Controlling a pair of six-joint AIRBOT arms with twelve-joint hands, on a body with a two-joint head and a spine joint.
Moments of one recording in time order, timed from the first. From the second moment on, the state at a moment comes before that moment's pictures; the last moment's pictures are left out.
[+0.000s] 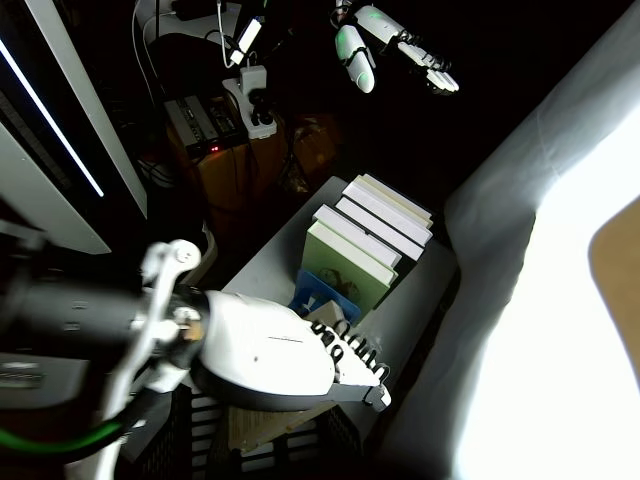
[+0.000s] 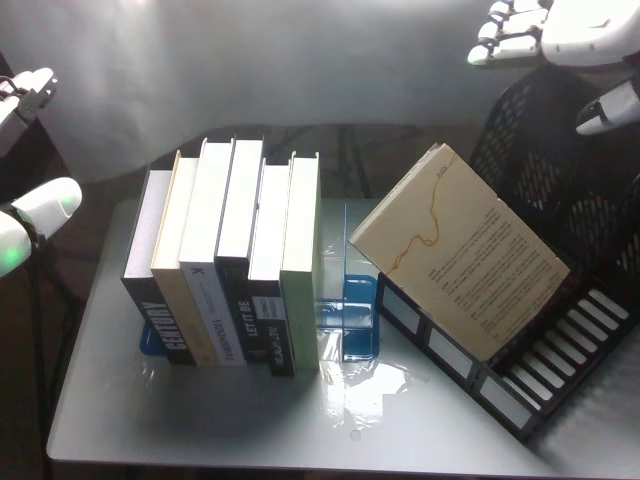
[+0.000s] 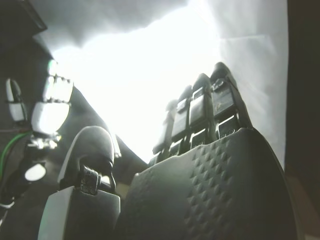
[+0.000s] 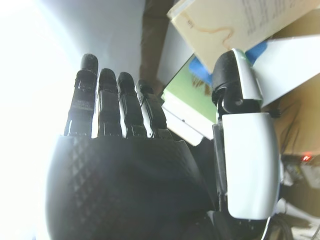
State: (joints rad) left arm 0.98 -1.04 1.26 -0.43 -1.41 0.53; right arm 0.07 -1.11 1.42 -2.58 0.26 0.93
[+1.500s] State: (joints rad) left arm 1.02 -1.00 1.17 -0.44 -1.54 0.53; right arm -0.54 -0.87 1.18 -0.20 1.18 -0.23
